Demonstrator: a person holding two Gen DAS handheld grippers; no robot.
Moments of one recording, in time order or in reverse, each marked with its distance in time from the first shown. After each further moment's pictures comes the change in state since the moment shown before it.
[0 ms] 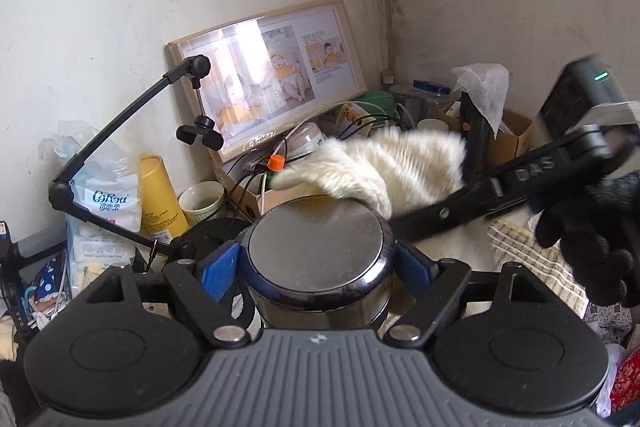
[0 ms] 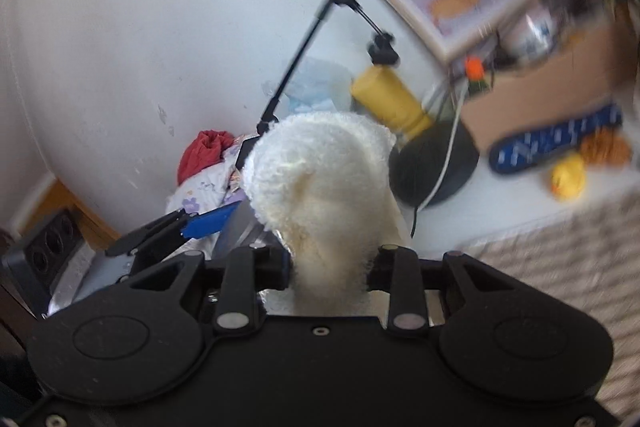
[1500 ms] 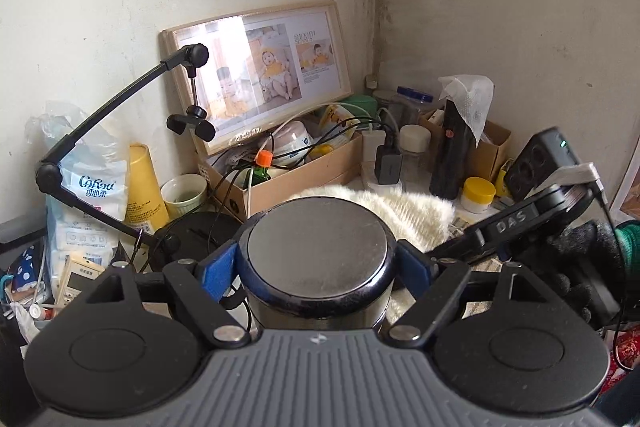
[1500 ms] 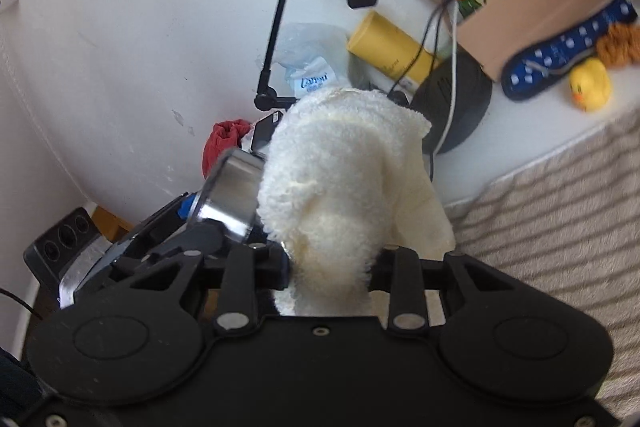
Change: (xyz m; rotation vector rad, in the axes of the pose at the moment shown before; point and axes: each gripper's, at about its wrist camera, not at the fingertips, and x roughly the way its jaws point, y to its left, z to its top) left arm -0.009 0.021 -0.014 -0.053 0.004 -0.091; right arm 0.019 -0.026 -0.031 0.085 0.035 0.073
